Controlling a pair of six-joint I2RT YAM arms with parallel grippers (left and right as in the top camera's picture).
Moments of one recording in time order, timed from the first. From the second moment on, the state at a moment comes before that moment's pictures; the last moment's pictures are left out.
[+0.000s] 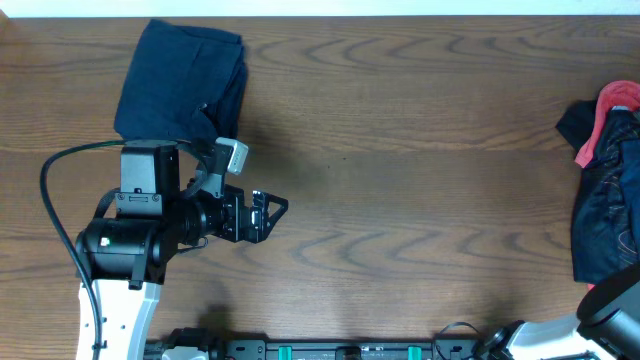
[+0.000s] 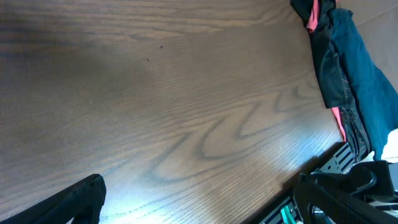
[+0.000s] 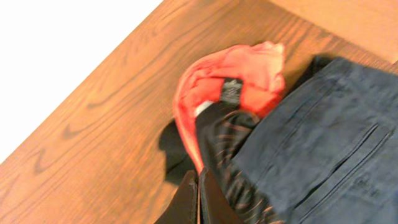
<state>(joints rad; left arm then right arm) -0.07 1.02 1.07 -1.05 0.64 -0.01 -0.71 1.71 1.46 -0.52 -0.19 0.27</state>
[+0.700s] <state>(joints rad) -0.07 1.02 1.07 -1.06 0.64 -0.01 -0.68 1.87 1.44 -0.81 0.19 0.18</state>
